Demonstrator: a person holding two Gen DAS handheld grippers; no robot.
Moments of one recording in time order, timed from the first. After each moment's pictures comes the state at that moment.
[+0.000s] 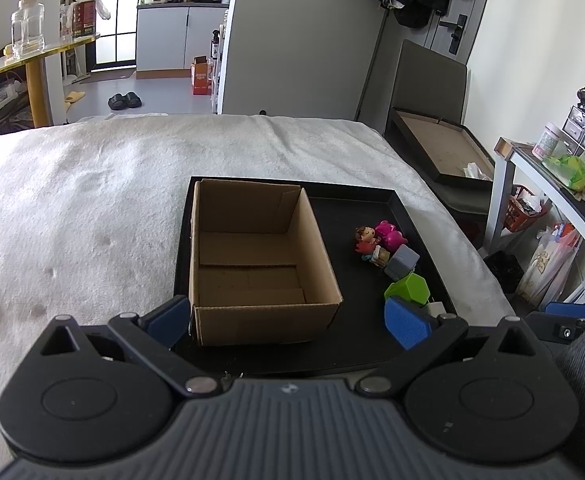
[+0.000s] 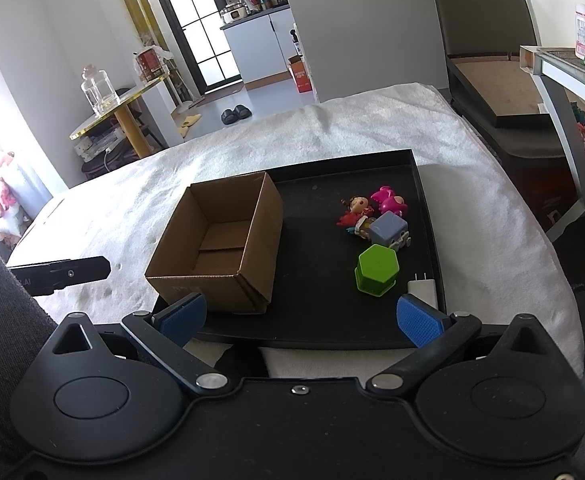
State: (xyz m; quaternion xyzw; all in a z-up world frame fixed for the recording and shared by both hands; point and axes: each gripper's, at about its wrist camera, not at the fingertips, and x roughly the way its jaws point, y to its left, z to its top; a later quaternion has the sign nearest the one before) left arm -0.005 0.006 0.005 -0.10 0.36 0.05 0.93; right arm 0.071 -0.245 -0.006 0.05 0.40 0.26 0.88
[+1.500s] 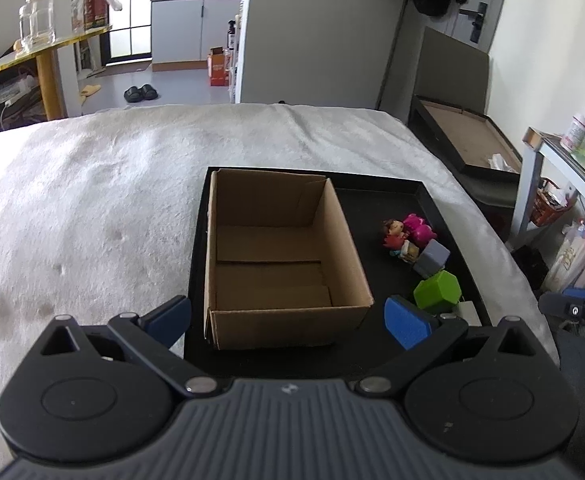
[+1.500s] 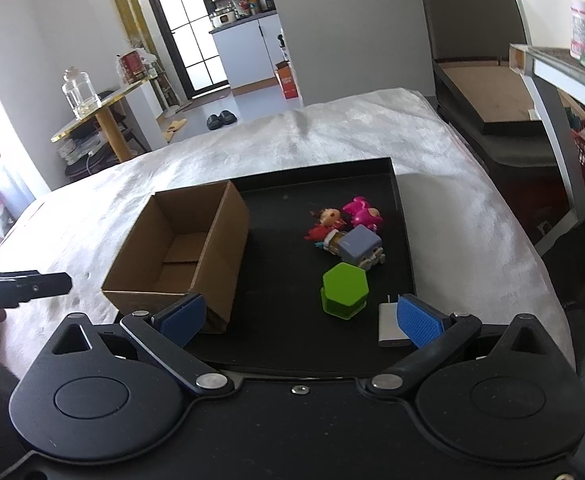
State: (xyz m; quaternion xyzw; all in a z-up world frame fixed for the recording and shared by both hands) left arm 0.018 0.017 -0.016 -0.10 0.38 0.08 0.92; right arm 0.109 -0.257 -0.036 0.04 0.39 0.24 0.89
